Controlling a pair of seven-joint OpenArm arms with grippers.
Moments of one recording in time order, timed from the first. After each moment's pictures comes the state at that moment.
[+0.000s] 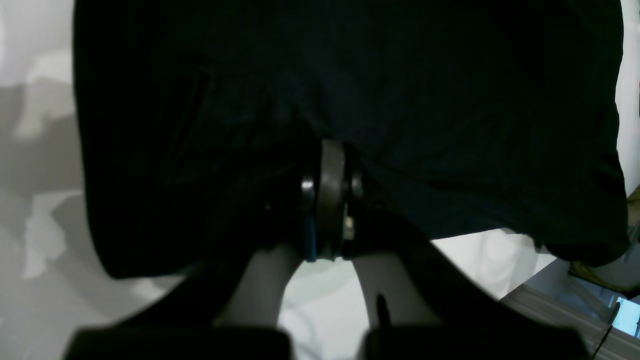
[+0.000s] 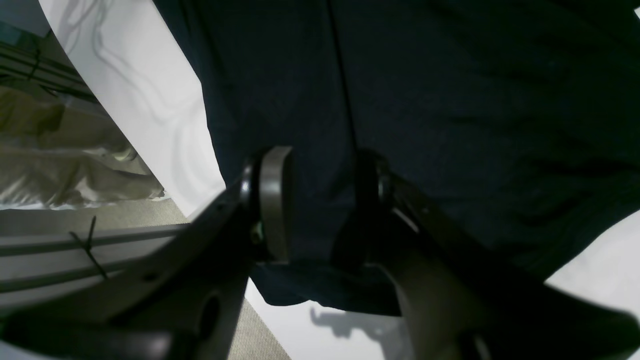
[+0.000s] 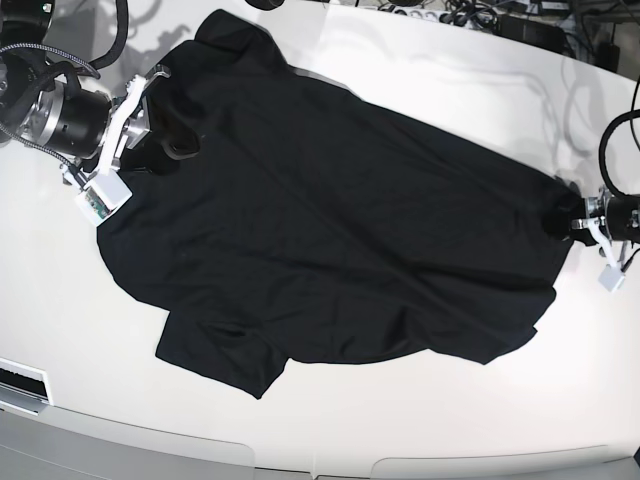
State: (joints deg) left arm -21.0 -40.8 3.5 39.2 -62.9 -43.8 60.0; right arm -21.2 20.0 14.9 121.3 55.0 36.4 -74.2
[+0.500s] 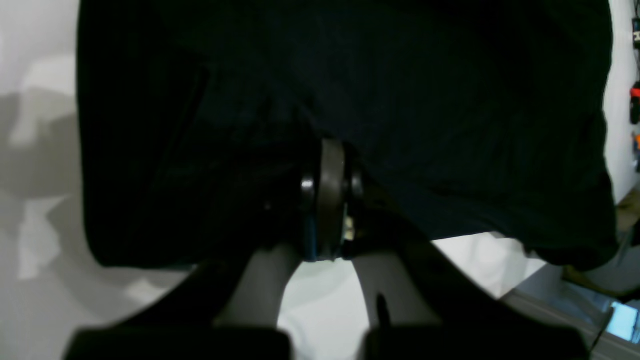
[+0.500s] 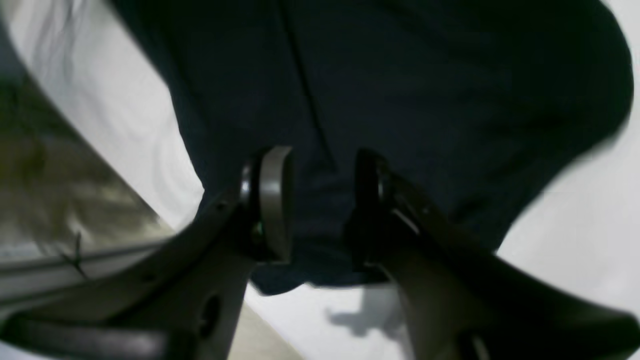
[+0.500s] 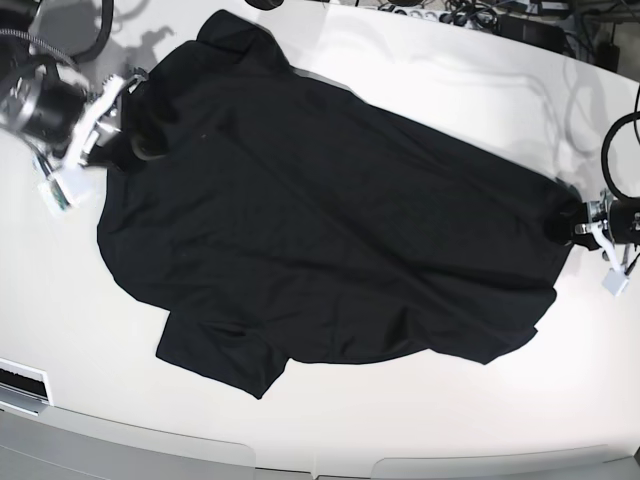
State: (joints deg) left arm -21.0 -41.3 3.5 39.2 -65.2 -43.8 60.0; right arm -27.4 15.3 25.7 122.9 55.5 36.1 -75.5
